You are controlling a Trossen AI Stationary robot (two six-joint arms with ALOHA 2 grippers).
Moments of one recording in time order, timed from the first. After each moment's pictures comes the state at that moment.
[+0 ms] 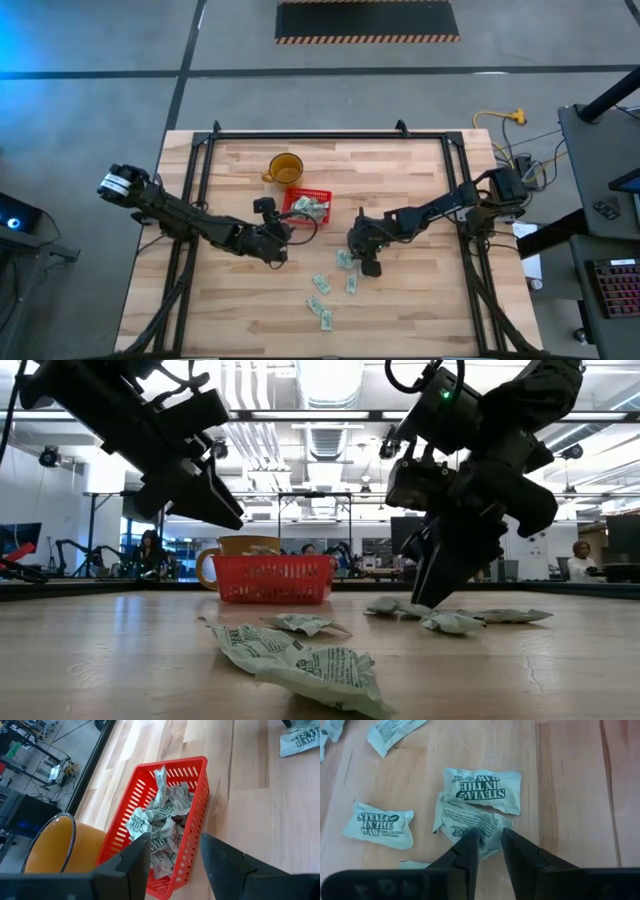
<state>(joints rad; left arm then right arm) -0.34 1.42 0.70 -0.12 -0.78 -0.08 0.13 1.77 0.77 0.01 -0.13 0.21</state>
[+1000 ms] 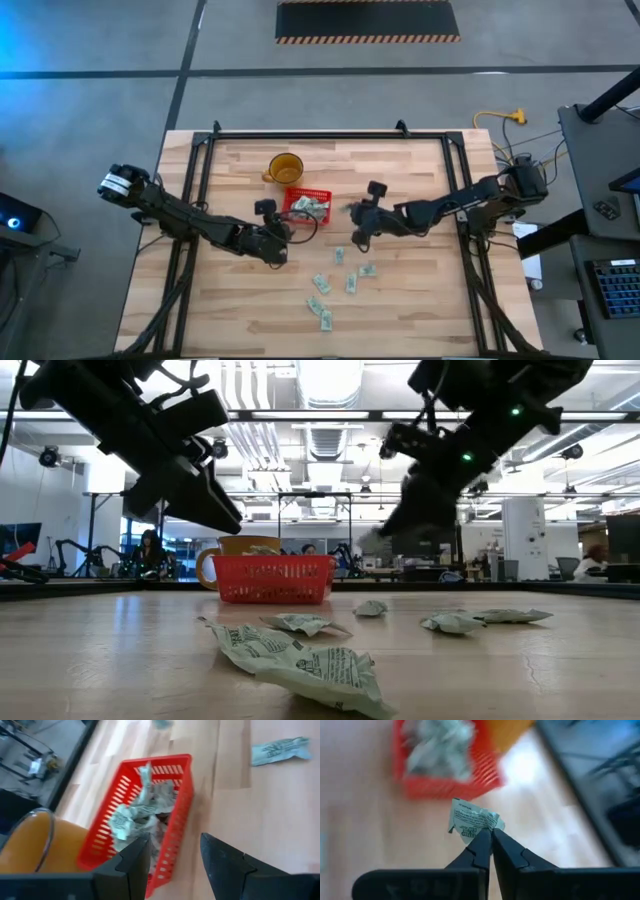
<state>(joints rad) -0.34 1.42 0.70 -0.11 -0.71 -0.12 0.13 1.59 0.77 0.02 0.64 0.04</state>
